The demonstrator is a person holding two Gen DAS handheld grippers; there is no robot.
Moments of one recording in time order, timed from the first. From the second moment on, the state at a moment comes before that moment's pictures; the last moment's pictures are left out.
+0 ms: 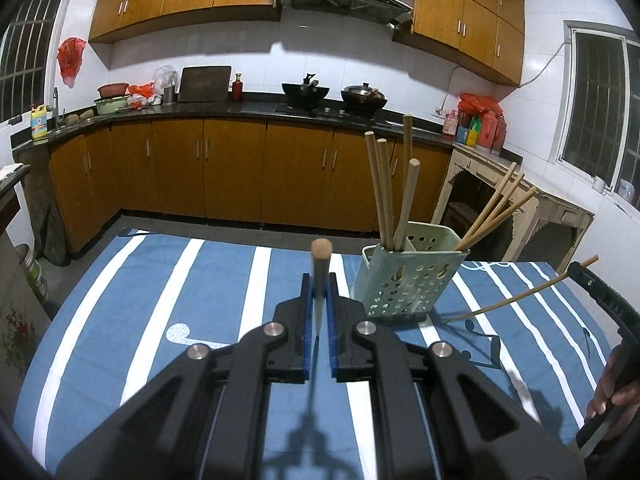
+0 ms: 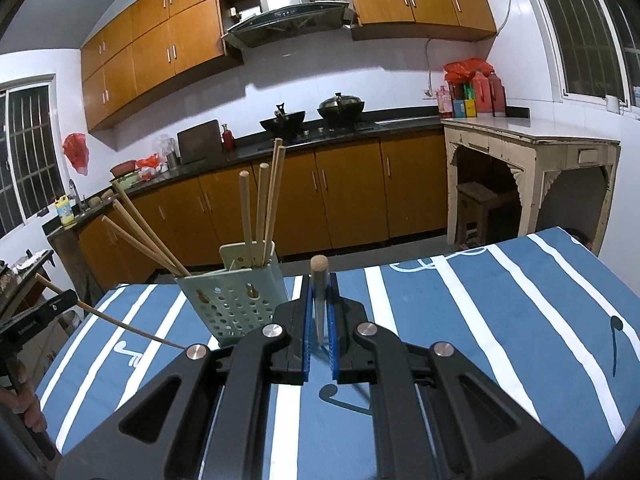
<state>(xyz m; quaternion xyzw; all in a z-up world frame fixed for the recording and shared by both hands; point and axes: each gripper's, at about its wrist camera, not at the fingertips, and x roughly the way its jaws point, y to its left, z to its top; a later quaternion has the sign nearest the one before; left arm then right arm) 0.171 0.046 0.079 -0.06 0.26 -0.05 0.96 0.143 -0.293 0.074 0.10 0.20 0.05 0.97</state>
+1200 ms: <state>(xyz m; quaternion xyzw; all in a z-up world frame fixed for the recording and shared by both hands) 0.238 -0.028 0.176 -0.07 0.13 -0.10 0.98 0.214 -0.237 0.158 0.10 0.03 0.09 0.99</state>
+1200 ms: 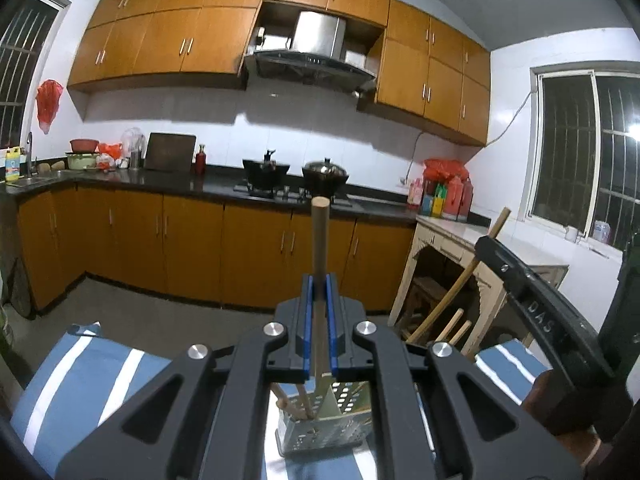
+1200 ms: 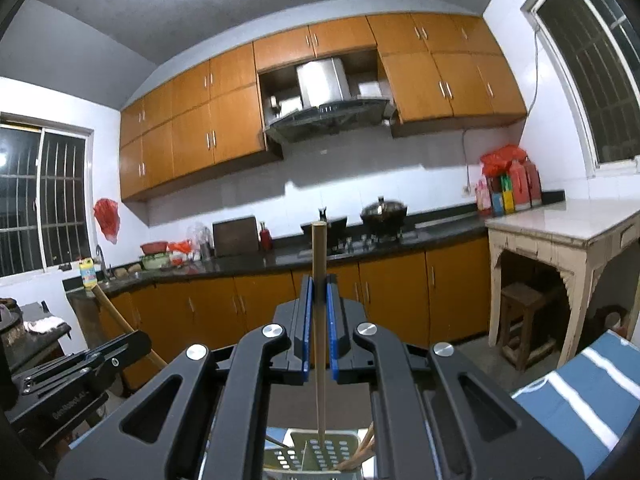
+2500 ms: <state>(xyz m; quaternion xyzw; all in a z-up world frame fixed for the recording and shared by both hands) 0.226 -0.028 0.166 -0.06 0.16 -0.09 0.98 0.190 -0.261 0.146 0.11 0.07 0.09 0.99</state>
